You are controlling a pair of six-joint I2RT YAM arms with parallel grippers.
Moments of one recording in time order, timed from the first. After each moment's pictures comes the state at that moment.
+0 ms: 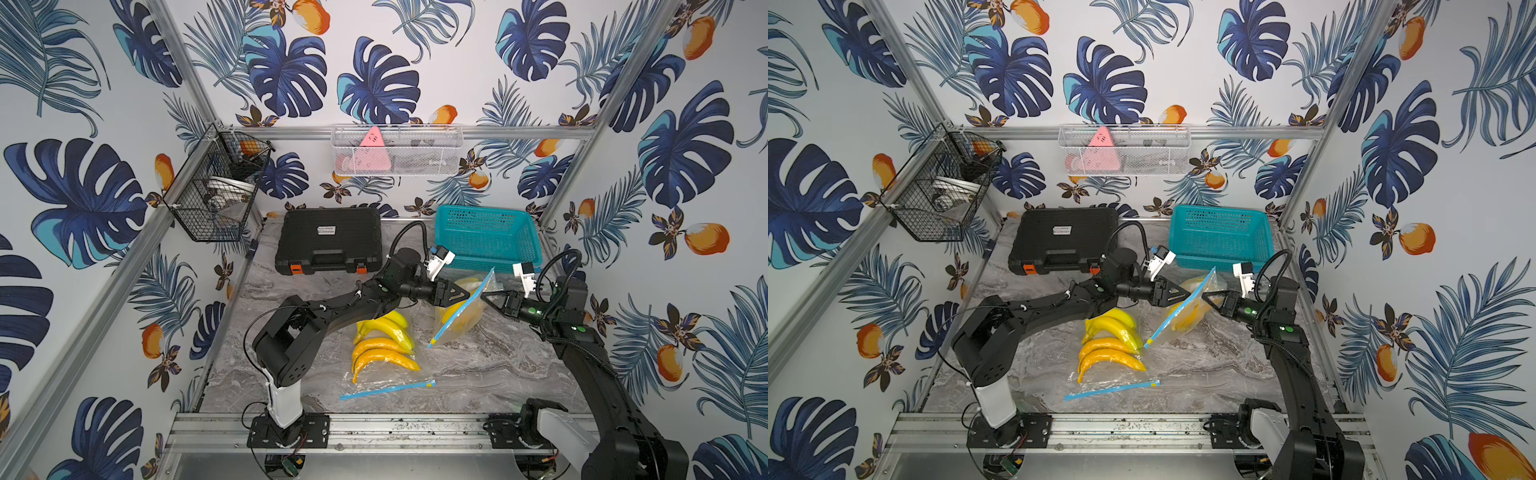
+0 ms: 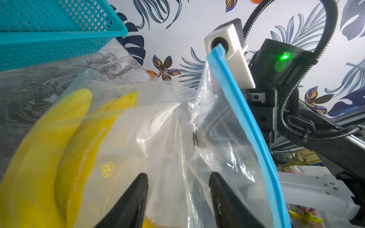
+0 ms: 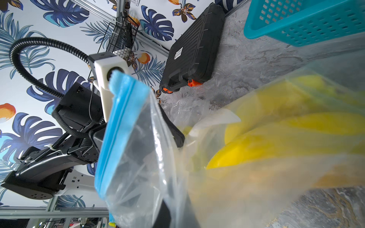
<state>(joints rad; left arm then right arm) -0.71 1.83 1.24 0.30 0.76 -0.61 -0.15 0.99 0.61 -0.16 -1.08 0.53</state>
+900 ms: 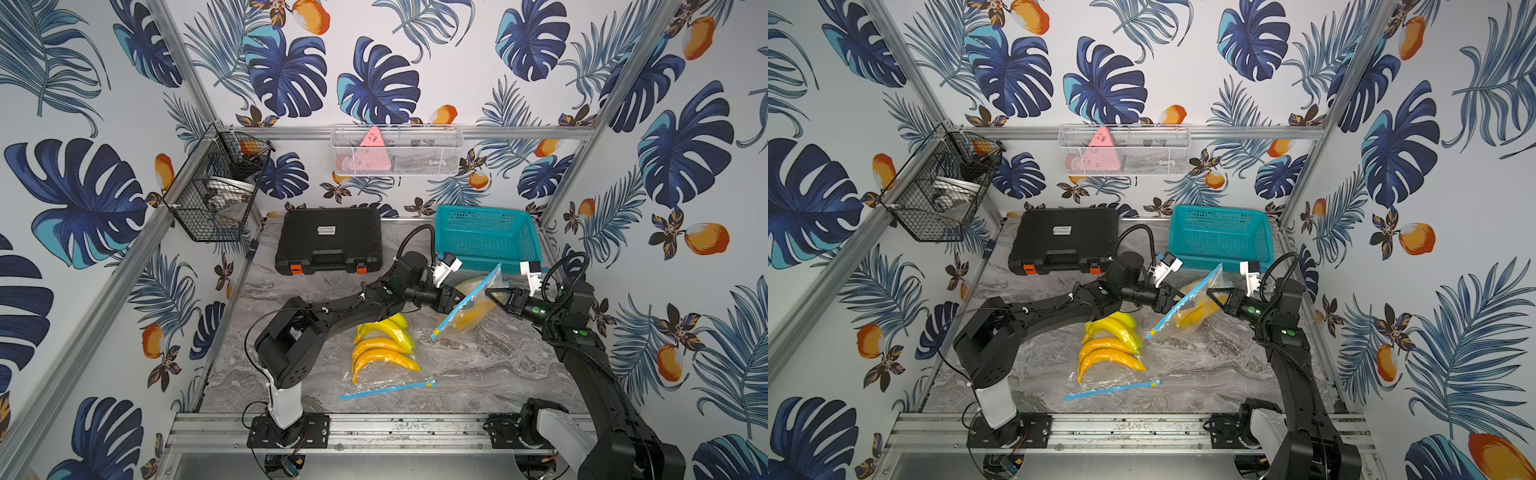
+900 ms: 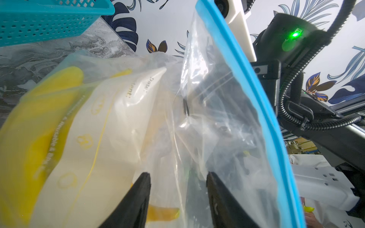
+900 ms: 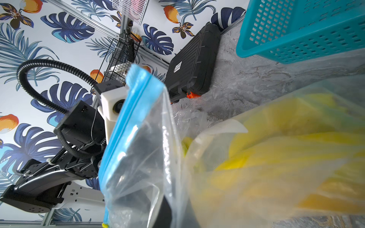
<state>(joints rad) -0.75 1.84 1.25 0.22 0.77 -0.57 -0.18 0.97 0.59 -0.05 -1.07 0.61</state>
